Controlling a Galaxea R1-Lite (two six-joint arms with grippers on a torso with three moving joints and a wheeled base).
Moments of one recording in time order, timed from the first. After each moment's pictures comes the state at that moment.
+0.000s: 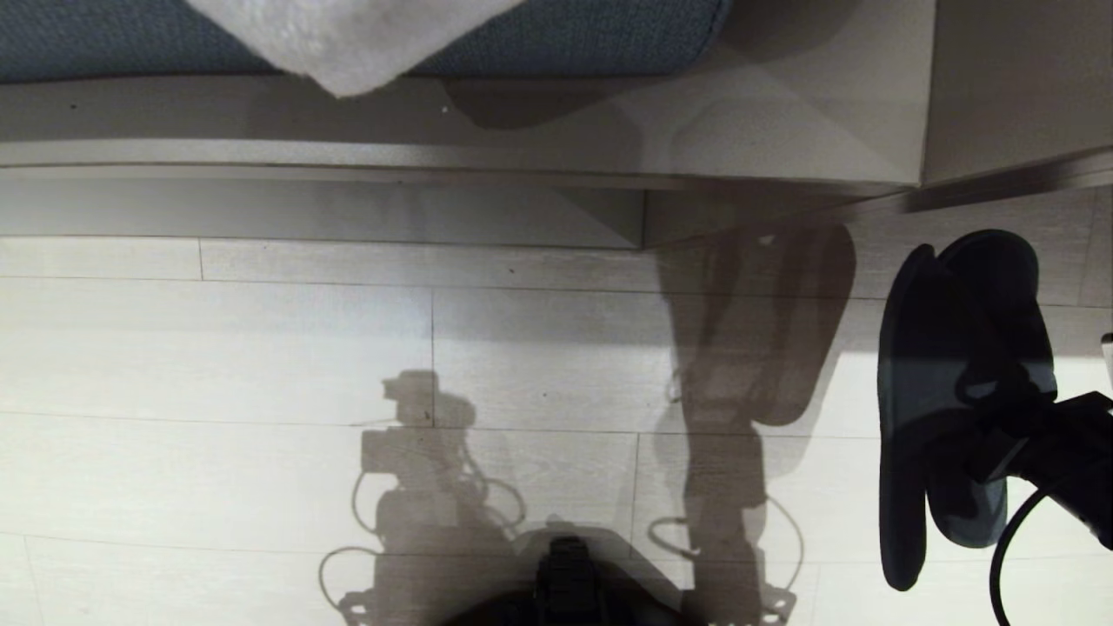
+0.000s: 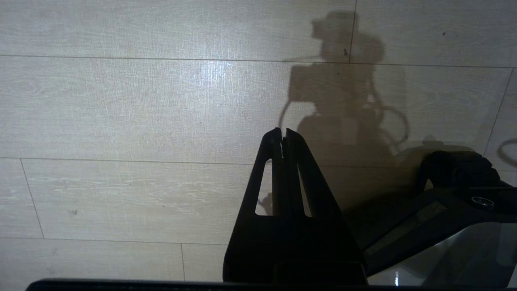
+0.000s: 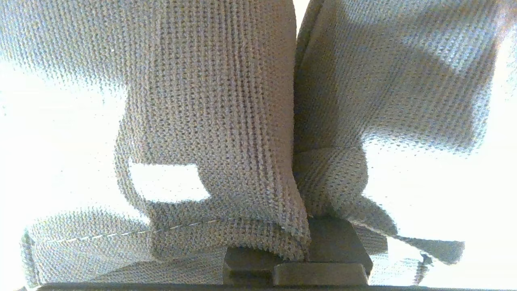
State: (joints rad) left arm 0.00 0.00 0.00 0.00 0.00 -0.01; right arm -0.09 1.40 -0.12 -1.34 0.29 -0.01
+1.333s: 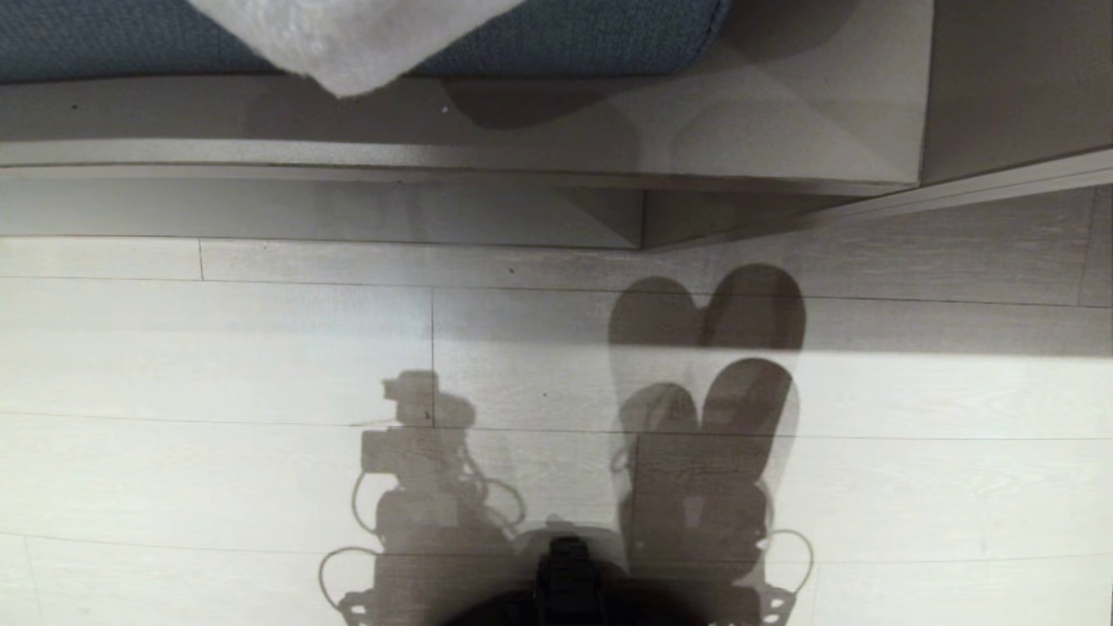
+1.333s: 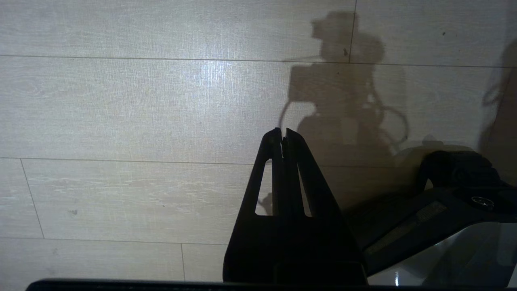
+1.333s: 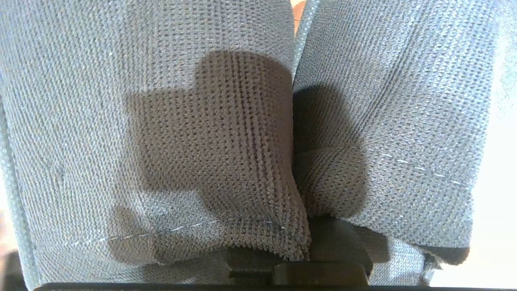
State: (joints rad) left arm 0.00 0.00 0.00 0.00 0.00 -0.01; right arm 0.00 0.15 -0.14 -0.12 0.25 0.00
